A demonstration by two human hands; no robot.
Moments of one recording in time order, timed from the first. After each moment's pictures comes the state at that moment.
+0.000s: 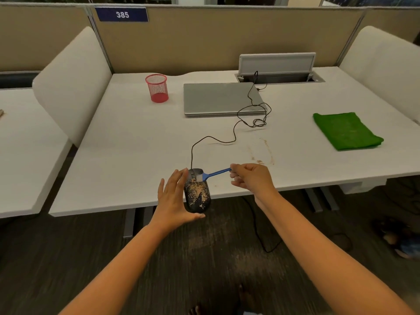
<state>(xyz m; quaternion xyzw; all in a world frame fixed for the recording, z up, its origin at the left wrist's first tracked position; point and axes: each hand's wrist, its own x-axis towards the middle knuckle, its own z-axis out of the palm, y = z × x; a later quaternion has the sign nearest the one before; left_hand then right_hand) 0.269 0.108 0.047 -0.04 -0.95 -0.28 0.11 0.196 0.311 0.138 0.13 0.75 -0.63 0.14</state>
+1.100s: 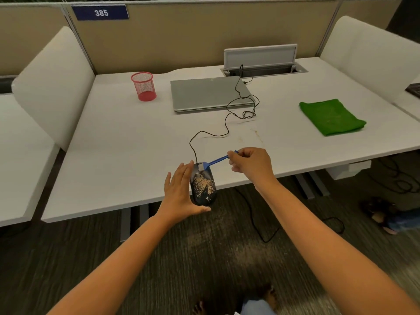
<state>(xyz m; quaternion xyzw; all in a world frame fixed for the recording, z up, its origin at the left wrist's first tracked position) 0.260 0.120 0.047 -0.10 -0.94 -0.31 0.09 0.211 0.314 0.155 0.05 0.81 -0.59 0.03</state>
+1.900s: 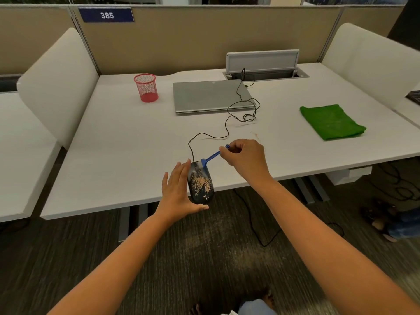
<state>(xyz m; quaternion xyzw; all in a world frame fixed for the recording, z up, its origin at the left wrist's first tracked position) 0.258 0.123 0.051 -0.07 -0.95 -0.29 0.10 0.210 0.305 0.170 -0.09 0.86 -0.49 -0.07</state>
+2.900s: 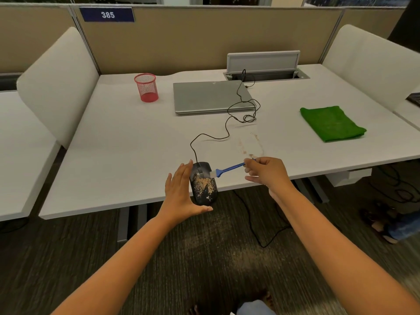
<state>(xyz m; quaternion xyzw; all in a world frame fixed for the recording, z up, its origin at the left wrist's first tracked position) 0.263 0.133 0.053 -0.08 -0.93 -0.33 0.11 0.207 0.354 0.149 0.13 0.73 -0.67 0.10</state>
